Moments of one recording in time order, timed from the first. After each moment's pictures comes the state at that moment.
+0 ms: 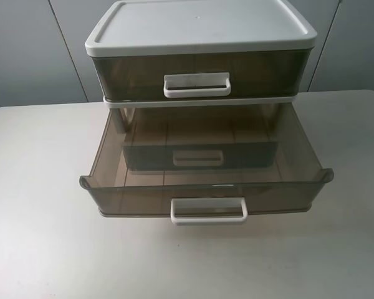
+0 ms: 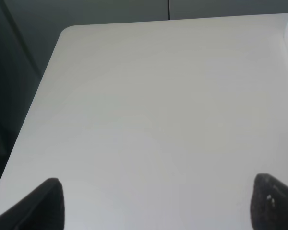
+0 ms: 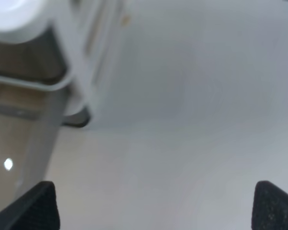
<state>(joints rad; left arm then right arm) -0.05 0.00 -0.51 0.18 1.08 -0.10 0.03 1.03 -1.22 0.01 1.22 -0.15</state>
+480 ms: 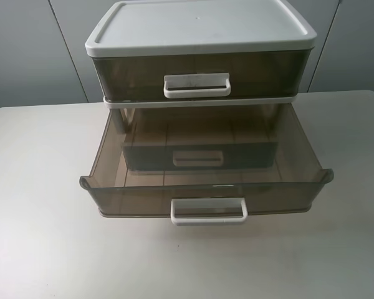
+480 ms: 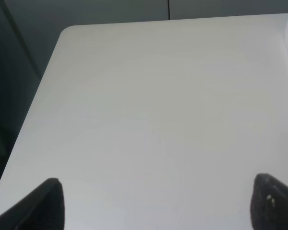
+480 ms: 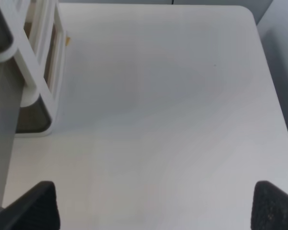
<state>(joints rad) -0.05 0.00 -0.51 0.18 1.08 -0.10 -0.04 0.47 -0.79 -0.07 1.11 -0.01</state>
